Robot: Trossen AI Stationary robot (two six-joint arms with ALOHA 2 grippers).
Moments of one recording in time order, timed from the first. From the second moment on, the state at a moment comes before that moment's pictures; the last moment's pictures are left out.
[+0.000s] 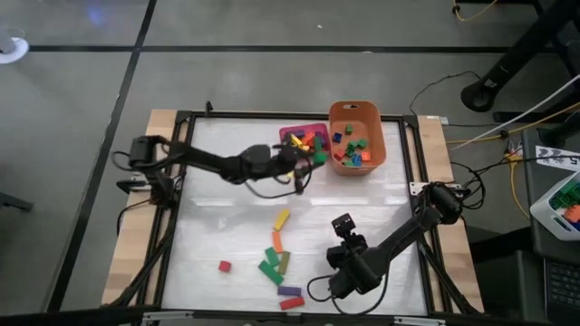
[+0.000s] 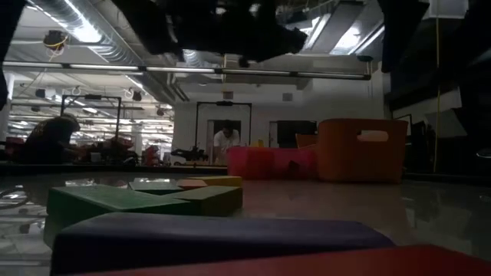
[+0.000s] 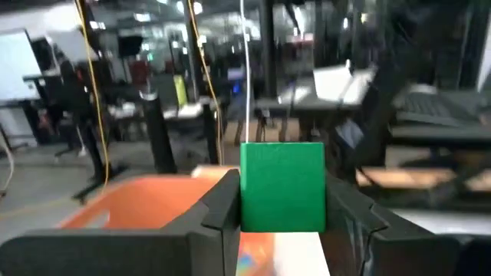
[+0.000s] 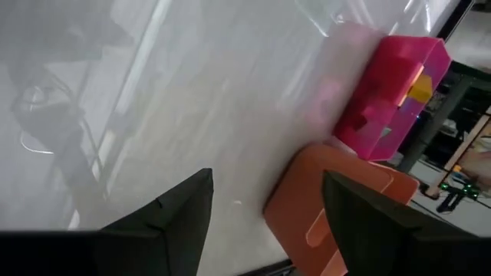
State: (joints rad) left arm 0.08 1.76 0.98 0.85 -0.16 0.11; right arm 0.68 2.03 1.70 -1.57 0.58 0.26
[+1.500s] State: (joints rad) left arm 0.01 1.12 0.79 -0.19 0.01 -0.15; right arm 0.39 2.03 1.67 -0.76 0.26 -0.66
